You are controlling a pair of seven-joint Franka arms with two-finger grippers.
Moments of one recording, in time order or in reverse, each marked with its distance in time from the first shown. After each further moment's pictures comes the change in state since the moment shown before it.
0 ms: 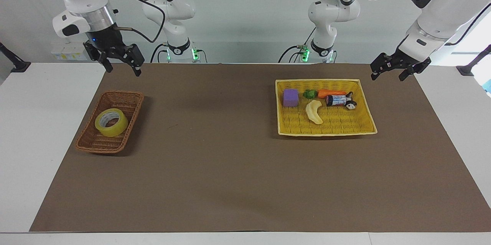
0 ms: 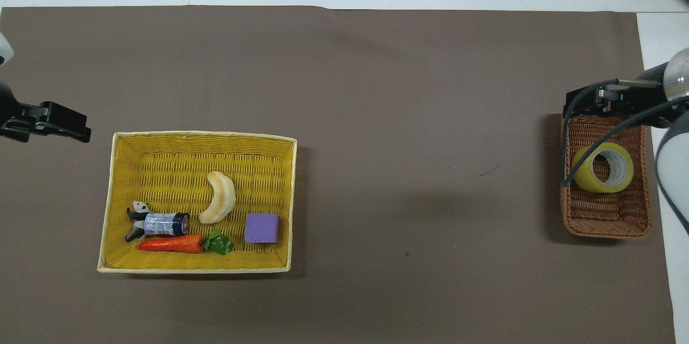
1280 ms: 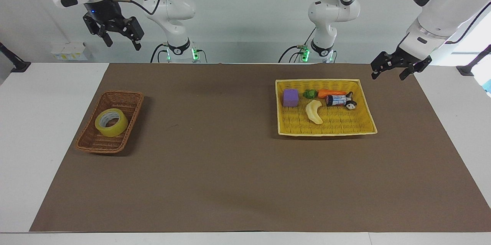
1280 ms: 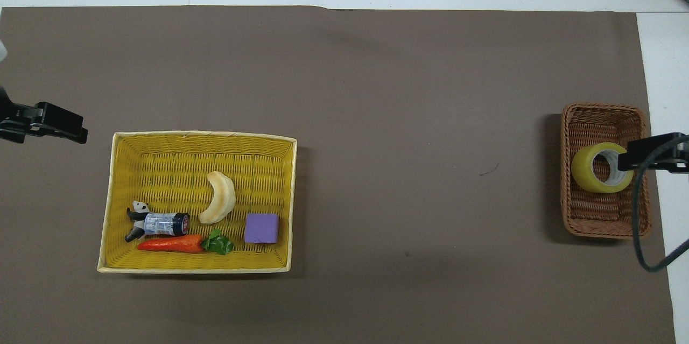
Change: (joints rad) left arm 0.000 -0.003 0.000 0.000 0.000 -0.001 0.000; right arm 0.006 -0.100 0.039 -0.036 0.000 -0.120 0.016
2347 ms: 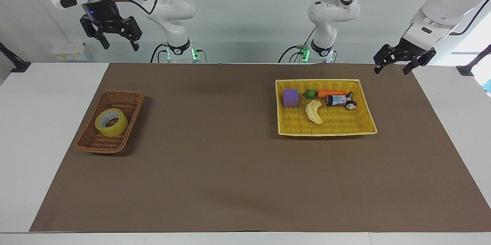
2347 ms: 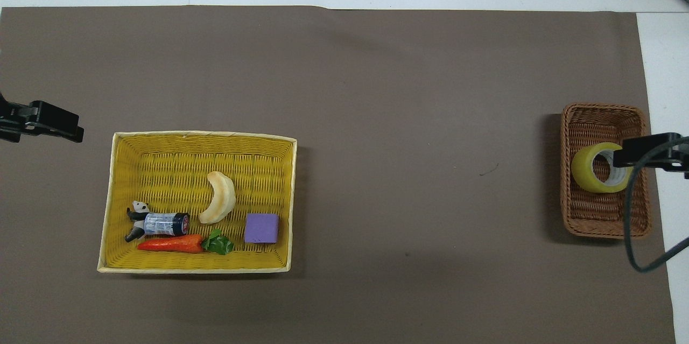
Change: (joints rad) left arm 0.001 -0.025 0.001 0.026 0.001 -0.022 0.000; right arm -0.010 -0.012 -0.032 -0.033 -0.024 0.055 -0.169
